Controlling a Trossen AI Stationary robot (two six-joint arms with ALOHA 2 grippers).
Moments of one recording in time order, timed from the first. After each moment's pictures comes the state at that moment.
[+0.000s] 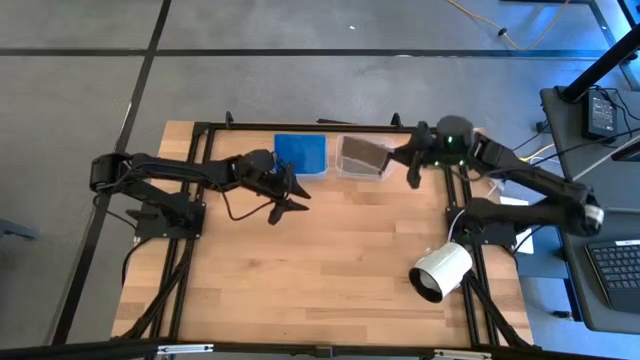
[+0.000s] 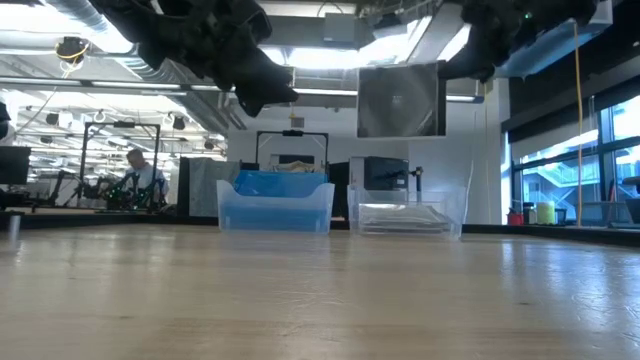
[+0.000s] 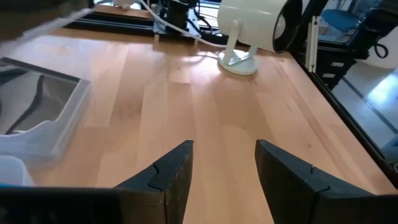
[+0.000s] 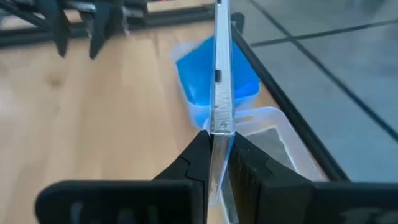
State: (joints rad) left arm 0.22 1.31 0.71 0.17 0.38 -0.03; right arm -0.52 0.88 0.84 -0.44 -0.20 -0.12
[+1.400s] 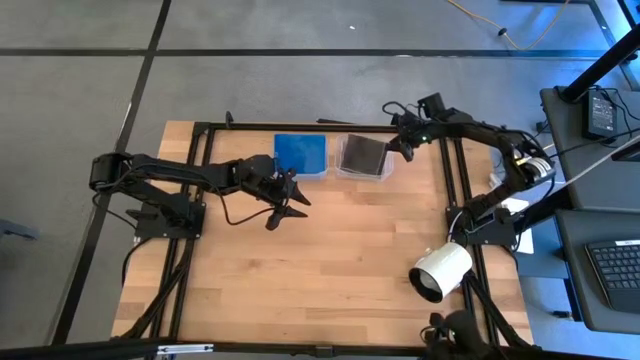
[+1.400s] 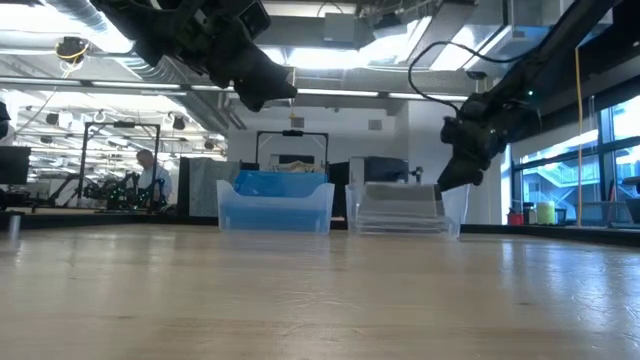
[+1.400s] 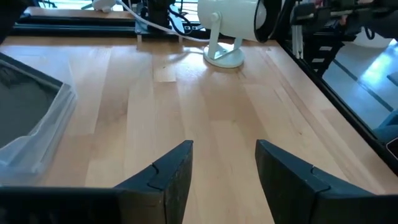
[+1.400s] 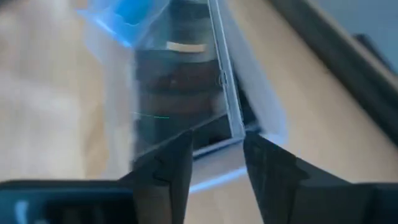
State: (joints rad) left arm 0.17 1.31 0.71 0.16 0.38 0.04; right arm -1.11 1.53 0.84 -0.36 -0.71 -0.43
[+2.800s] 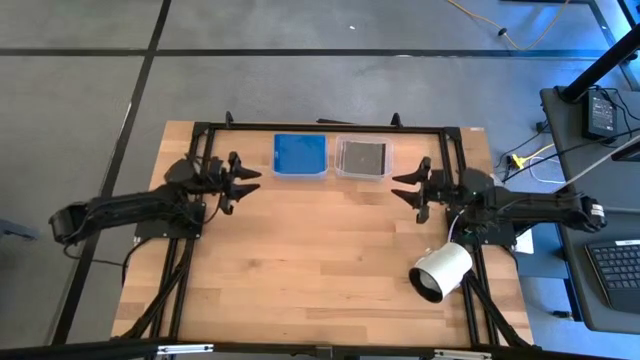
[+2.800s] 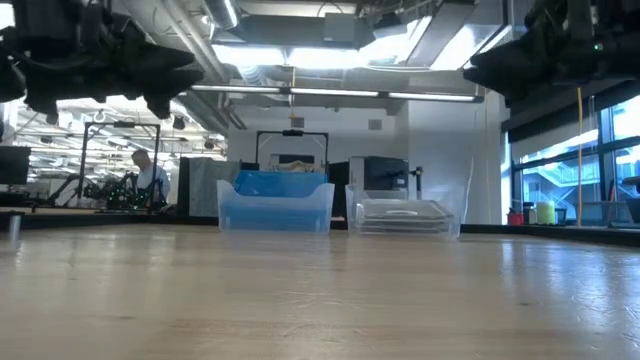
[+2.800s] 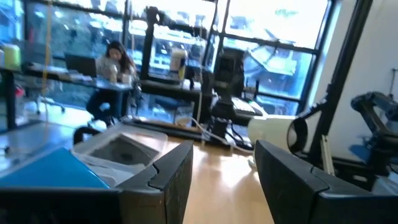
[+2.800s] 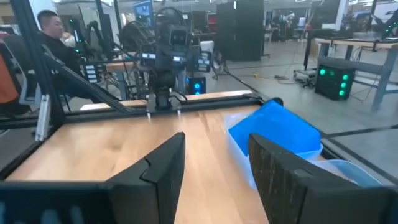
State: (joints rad) left arm 0.52 0.56 0.02 0.74 0.44 -0.27; right arm -0.16 0.46 0.20 0.27 0.01 0.05
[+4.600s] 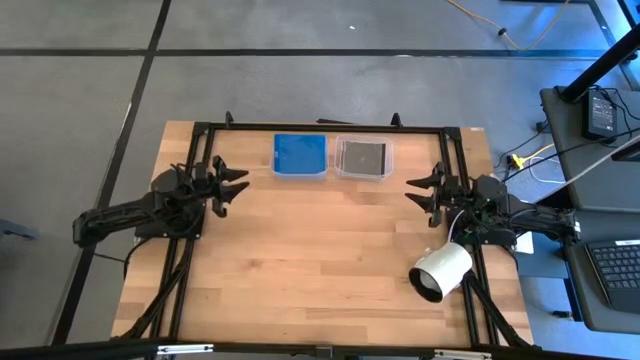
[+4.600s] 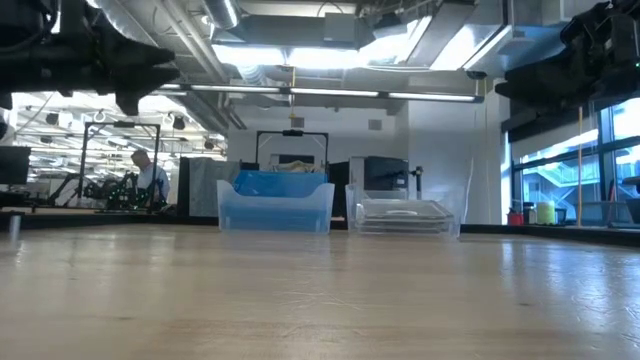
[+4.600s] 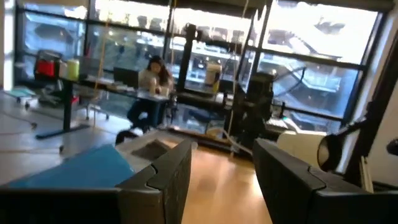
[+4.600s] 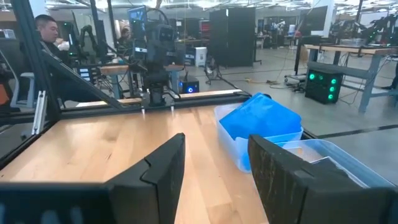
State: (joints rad) left arm 0.32 0.00 0.01 0.19 0.06 -0.23; right arm -0.16 0.00 0.10 -0.07 0.03 0.04
